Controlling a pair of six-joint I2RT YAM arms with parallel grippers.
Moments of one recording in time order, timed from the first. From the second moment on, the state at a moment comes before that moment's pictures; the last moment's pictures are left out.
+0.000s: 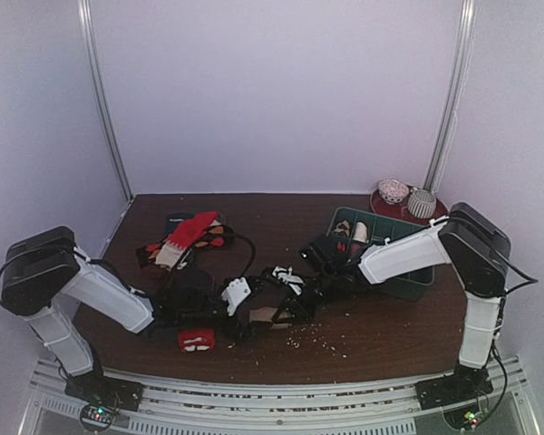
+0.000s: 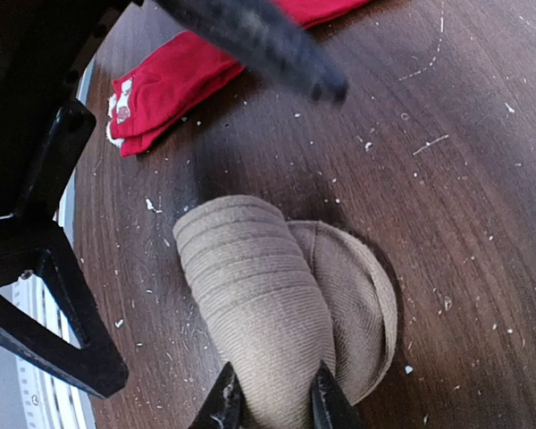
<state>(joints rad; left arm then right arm) -1.01 1.67 0.51 0.73 0.07 0.17 0.85 1.95 1.08 -0.10 -0.57 -0.07</state>
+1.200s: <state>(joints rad) -1.00 1.83 0.49 0.85 0.16 0.20 0.82 1.99 1.14 -0.22 -0.67 -0.04</state>
